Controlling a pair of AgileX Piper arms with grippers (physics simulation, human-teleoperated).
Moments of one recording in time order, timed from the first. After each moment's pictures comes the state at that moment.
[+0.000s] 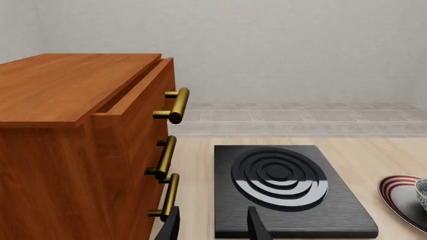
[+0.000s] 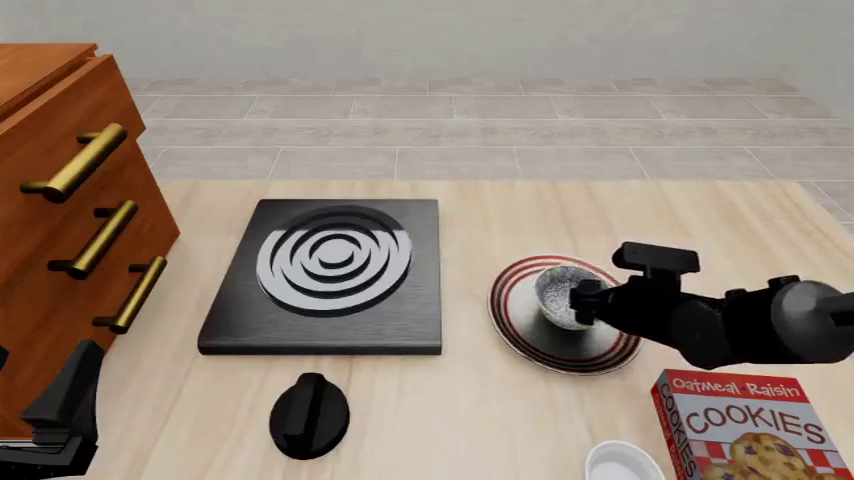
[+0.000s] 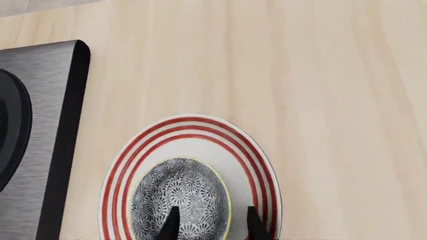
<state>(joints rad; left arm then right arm) 0.00 0.01 0.00 0.00 0.00 0.17 1.70 -0.62 -0.27 0.24</state>
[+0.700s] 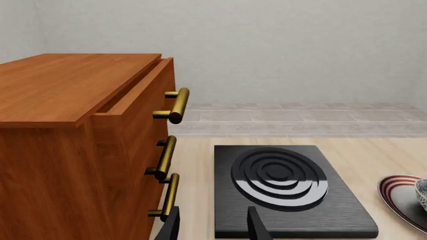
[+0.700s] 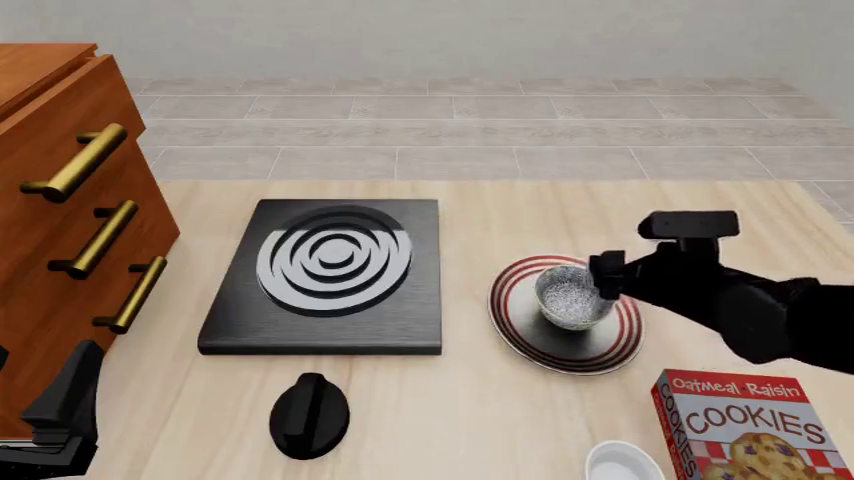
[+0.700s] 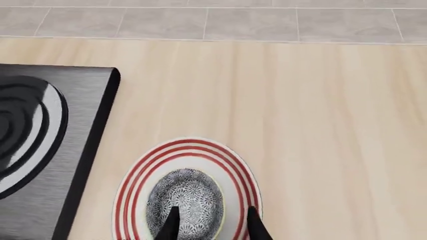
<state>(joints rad) 0.00 0.01 0.00 0.00 0.00 0.14 1.47 -0.60 -0.20 0.08</state>
